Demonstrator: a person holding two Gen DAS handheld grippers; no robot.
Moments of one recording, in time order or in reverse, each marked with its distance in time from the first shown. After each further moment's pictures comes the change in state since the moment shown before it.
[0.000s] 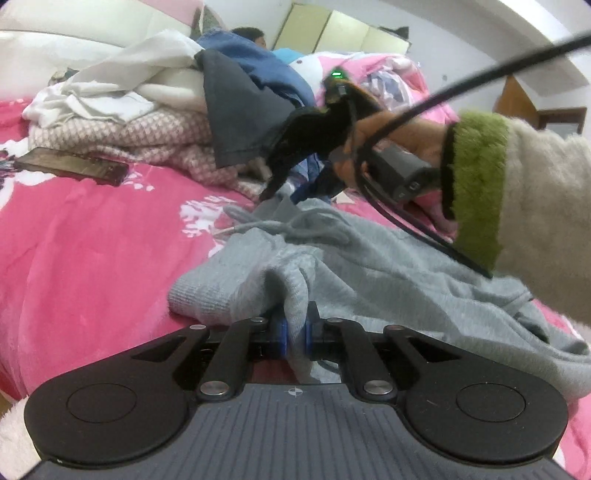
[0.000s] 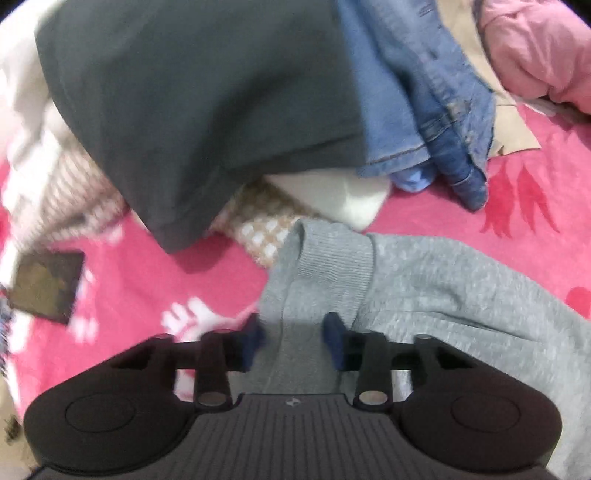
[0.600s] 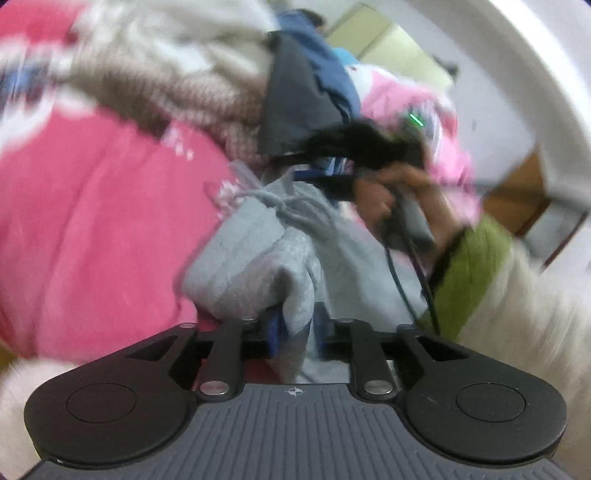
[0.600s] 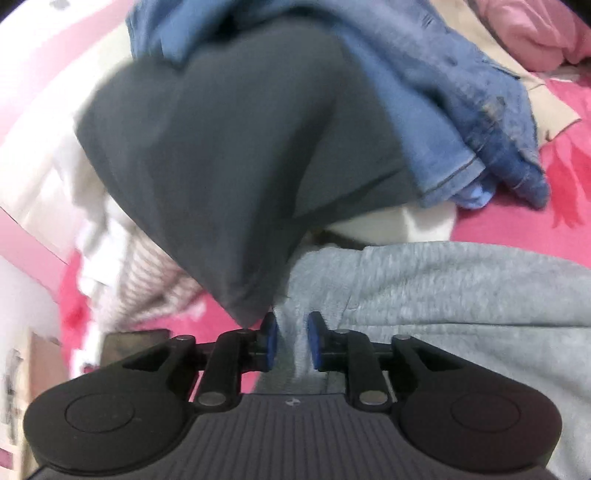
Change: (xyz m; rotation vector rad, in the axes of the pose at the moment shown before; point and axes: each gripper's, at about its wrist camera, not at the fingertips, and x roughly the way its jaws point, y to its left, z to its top) left arm -0.011 0.068 0.020 -0.426 0.081 -0.154; right arm -0.011 -0.019 -0.002 0.164 -0.152 0.283
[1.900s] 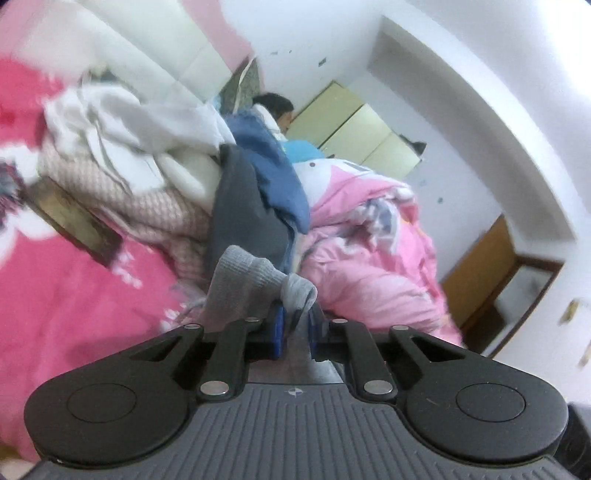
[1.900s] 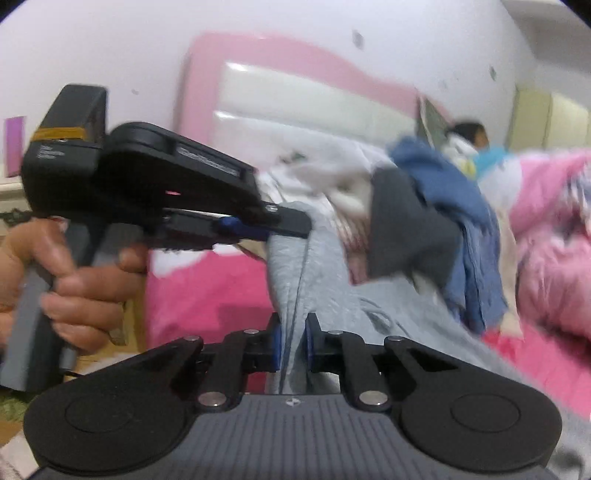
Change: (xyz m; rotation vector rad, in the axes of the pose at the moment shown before) left arm -0.037 -0.055 0.053 0.105 -0.254 -0.018; right arm -0.168 0.101 -0.237 -0.919 -0.353 -0.007
